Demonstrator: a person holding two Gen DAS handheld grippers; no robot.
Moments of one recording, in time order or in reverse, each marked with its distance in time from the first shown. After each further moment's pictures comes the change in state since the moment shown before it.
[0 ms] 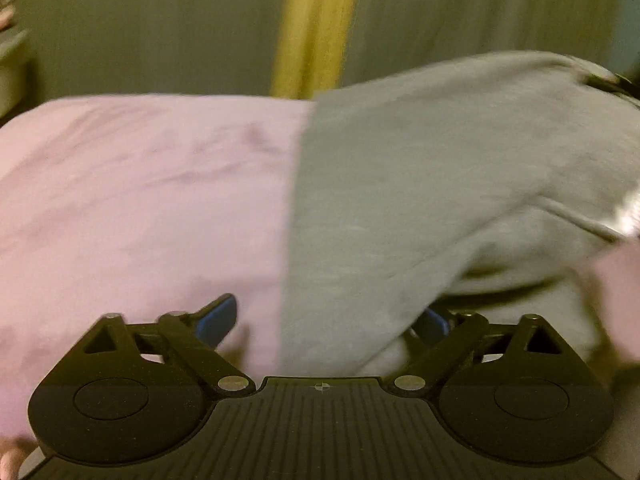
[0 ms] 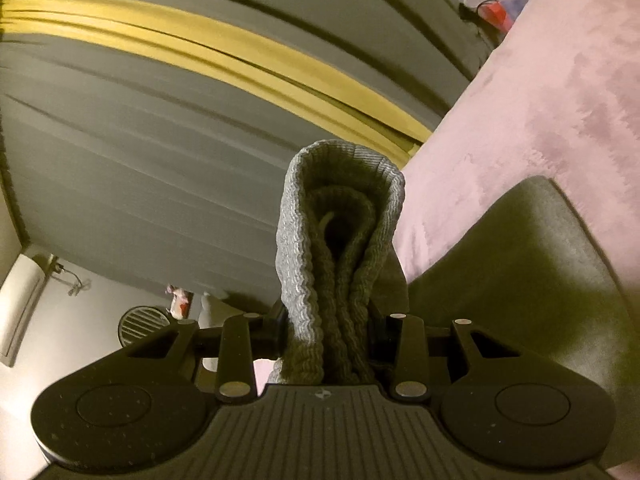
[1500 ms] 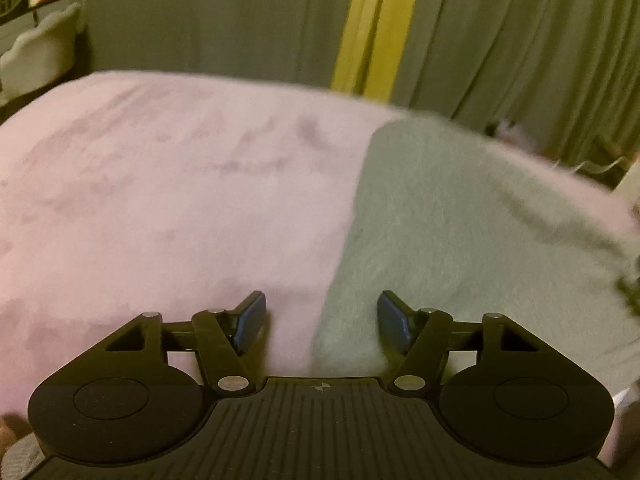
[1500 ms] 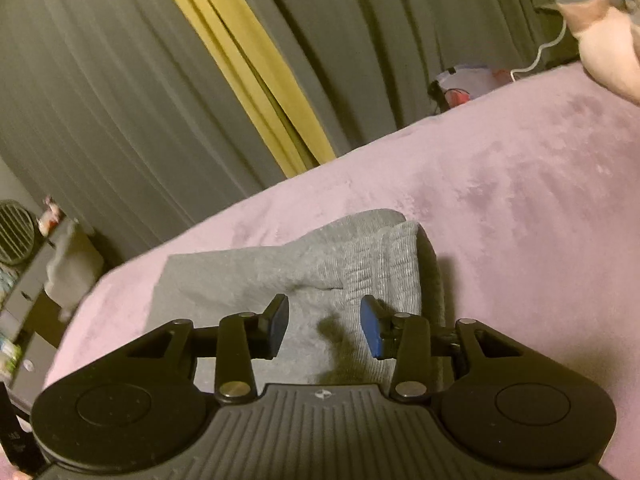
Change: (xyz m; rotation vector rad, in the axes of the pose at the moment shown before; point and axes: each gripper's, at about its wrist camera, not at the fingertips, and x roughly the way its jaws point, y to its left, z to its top) left arm 0.028 0.004 0.014 -0.098 -0.033 0.070; right arm -0.015 -0.041 -0.045 -0.434 -0.070 -0.379
